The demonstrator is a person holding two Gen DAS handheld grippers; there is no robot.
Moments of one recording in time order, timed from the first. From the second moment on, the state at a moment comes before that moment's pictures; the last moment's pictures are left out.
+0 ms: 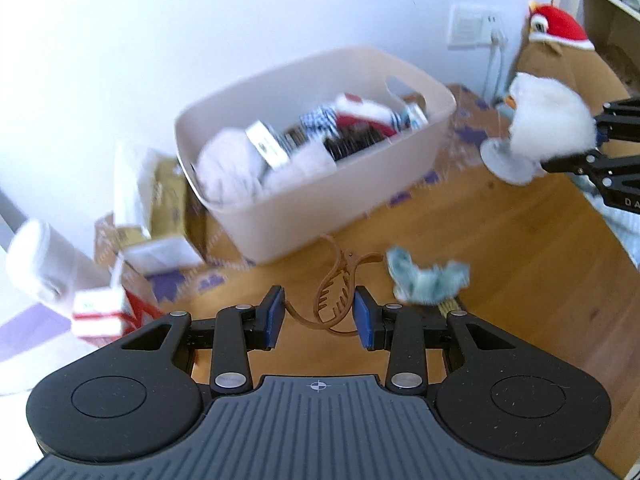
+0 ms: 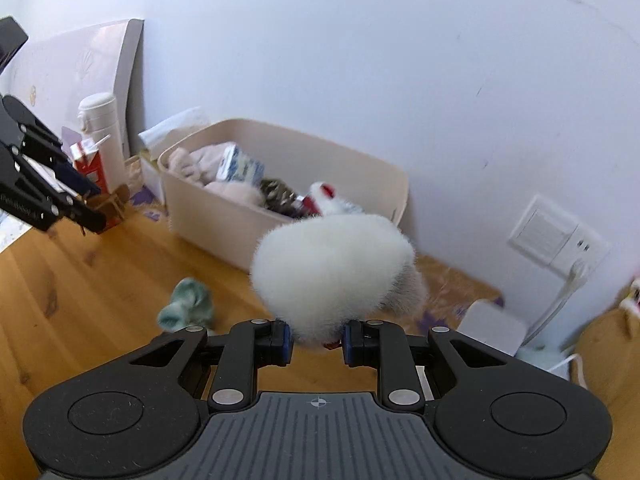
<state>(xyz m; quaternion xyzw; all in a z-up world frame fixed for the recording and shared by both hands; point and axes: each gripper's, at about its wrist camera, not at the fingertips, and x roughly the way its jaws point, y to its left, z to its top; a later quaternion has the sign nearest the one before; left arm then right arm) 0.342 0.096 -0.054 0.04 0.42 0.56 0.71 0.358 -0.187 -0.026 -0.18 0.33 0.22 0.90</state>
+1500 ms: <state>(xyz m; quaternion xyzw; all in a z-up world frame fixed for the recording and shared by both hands) 0.375 0.241 -0.016 -0.03 0.33 0.65 0.68 0.508 -0.103 -0.043 -0.21 0.30 0.22 0.90</state>
